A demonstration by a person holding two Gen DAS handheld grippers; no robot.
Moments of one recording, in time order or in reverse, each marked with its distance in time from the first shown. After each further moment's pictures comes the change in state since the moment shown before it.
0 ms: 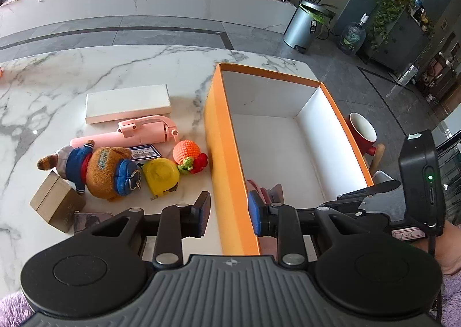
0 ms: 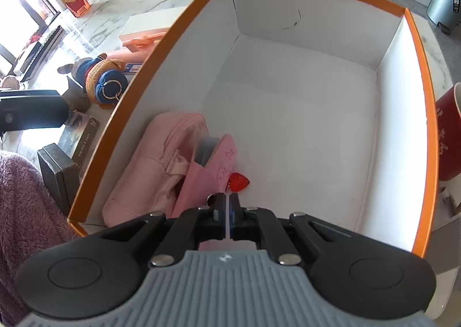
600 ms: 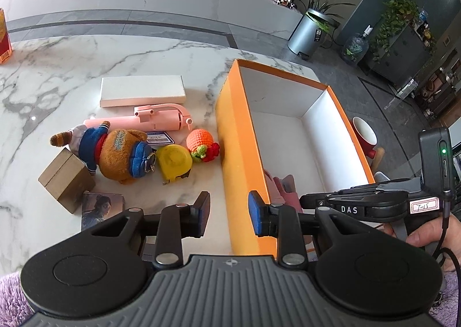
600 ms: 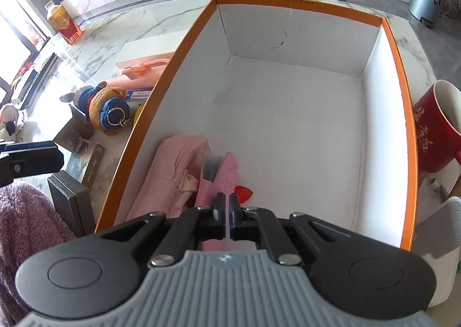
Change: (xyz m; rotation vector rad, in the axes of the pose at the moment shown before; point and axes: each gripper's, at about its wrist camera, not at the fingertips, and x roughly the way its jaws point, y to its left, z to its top) left arm -0.009 0.027 -0.015 -0.059 -0.012 -0.026; right arm -0.014 -0.010 0.003 0.152 -0.054 0.013
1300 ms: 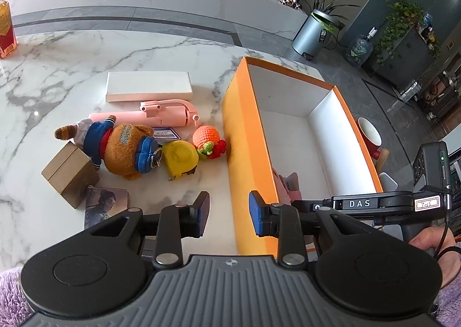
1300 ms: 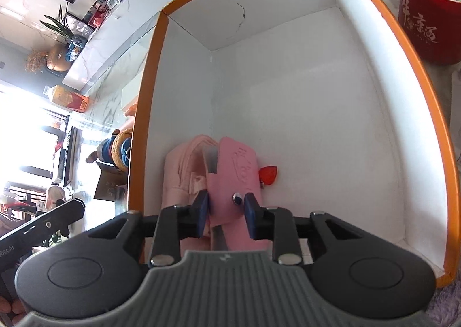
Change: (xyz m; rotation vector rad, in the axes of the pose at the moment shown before) left arm 0.003 0.004 -0.005 -0.010 0.008 0.008; right arm 0.012 -0.030 -0.022 0.346 -0.006 0.227
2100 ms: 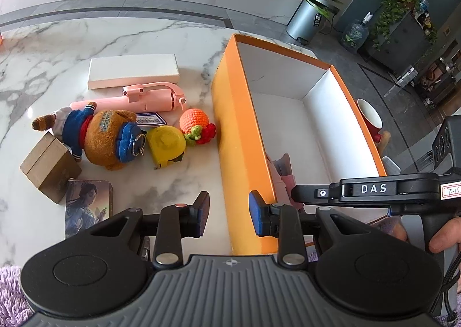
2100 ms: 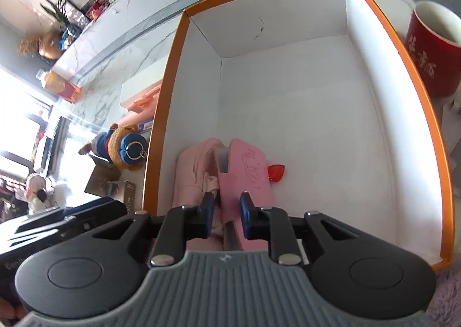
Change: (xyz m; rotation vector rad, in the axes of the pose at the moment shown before) left arm 0.021 -0.008 -0.006 0.022 0.050 -0.015; right arm -0.009 0.022 -0.005 0.006 -0.040 -0.041
